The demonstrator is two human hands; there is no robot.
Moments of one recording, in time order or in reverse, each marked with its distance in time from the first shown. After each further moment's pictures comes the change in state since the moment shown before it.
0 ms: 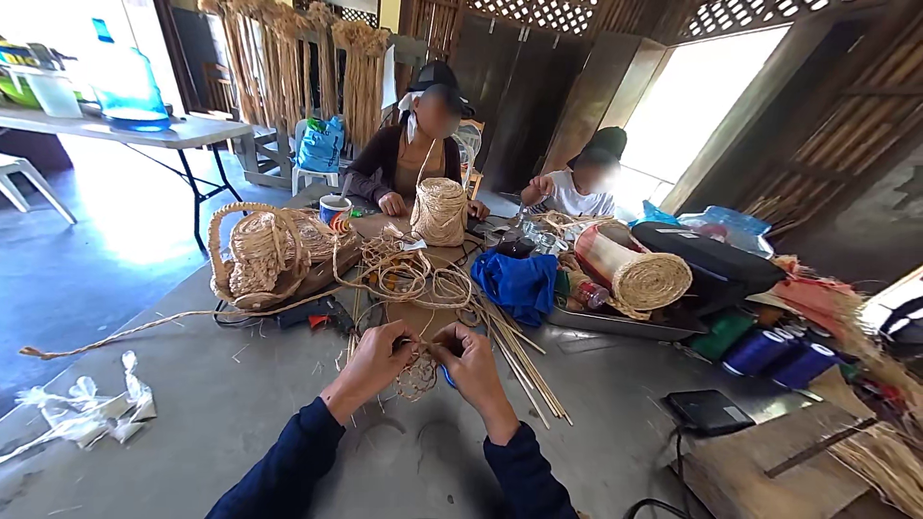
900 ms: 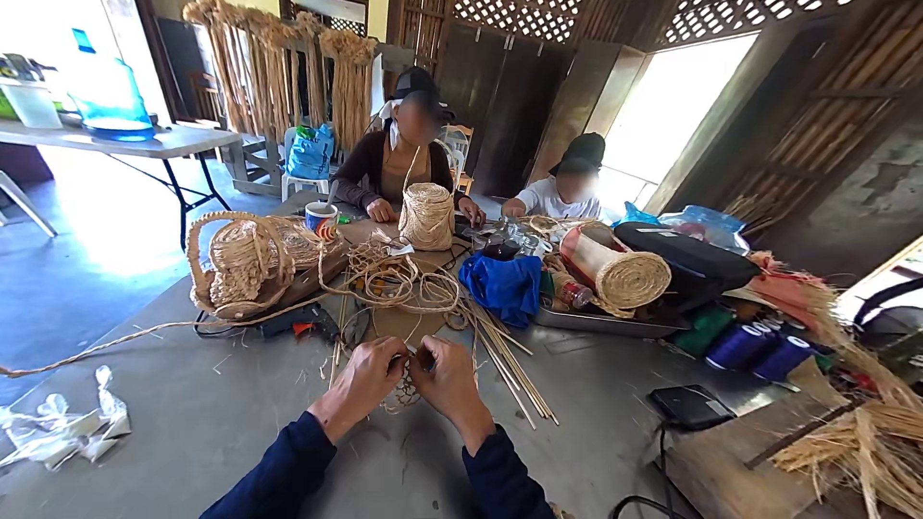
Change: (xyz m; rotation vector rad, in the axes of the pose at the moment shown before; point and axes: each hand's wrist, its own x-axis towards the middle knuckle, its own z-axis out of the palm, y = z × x) left_hand -0.006 -0.015 0.023 0.357 0.185 0.389; right_hand -0.006 -0.001 0.008 -0.377 -0.036 -0.085
